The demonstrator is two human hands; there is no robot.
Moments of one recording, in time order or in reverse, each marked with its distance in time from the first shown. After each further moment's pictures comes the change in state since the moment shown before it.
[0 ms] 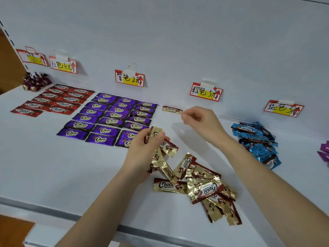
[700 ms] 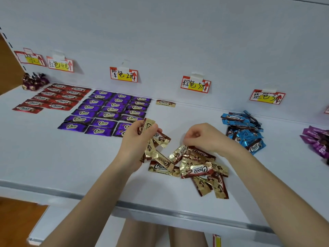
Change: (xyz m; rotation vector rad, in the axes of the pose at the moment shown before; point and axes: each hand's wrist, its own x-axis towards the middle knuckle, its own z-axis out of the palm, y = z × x) left_hand -0.019 0.004 -0.002 0.092 0.003 0.073; right_hand -0.063 -0.003 -0.014 -0.147 -0.256 0.227
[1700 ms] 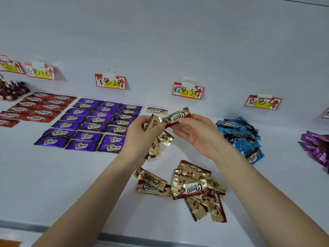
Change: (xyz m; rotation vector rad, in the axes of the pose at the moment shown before) left_hand 0.039 0.011 0.036 0.192 -0.008 0.104; right_hand 0.028 -0.010 -0.010 1.189 0.139 0.056
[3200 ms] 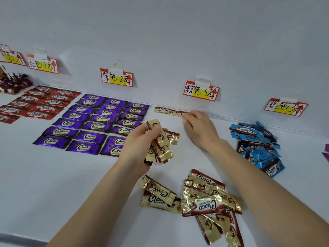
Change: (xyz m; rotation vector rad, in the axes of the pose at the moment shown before) left_hand 0.009 -0.007 -0.011 -0.398 0.013 -0.324; right_hand 0.094 0.041 -0.039 -1.637 0.107 -0.477
